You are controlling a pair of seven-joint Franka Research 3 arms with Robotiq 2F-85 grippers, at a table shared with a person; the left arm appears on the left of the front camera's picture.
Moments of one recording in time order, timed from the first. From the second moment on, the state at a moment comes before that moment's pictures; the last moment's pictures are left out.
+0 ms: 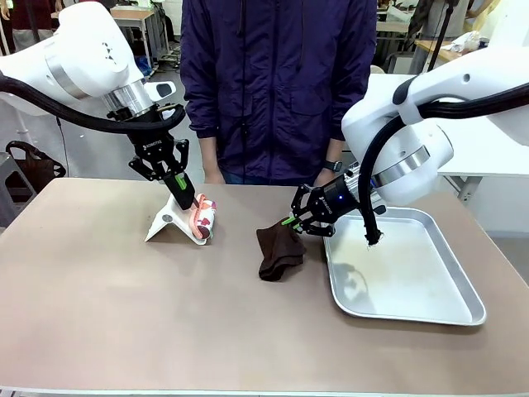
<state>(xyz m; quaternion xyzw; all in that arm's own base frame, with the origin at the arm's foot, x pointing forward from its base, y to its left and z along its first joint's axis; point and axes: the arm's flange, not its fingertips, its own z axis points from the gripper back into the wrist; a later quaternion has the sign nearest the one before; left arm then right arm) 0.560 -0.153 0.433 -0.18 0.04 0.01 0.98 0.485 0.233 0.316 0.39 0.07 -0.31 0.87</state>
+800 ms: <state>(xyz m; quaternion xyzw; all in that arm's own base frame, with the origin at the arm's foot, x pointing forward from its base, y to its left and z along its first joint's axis) 0.556 -0.139 0.442 -0.18 0.03 0.02 0.98 0.485 0.232 0.312 0.38 0.07 -0.30 0.87</state>
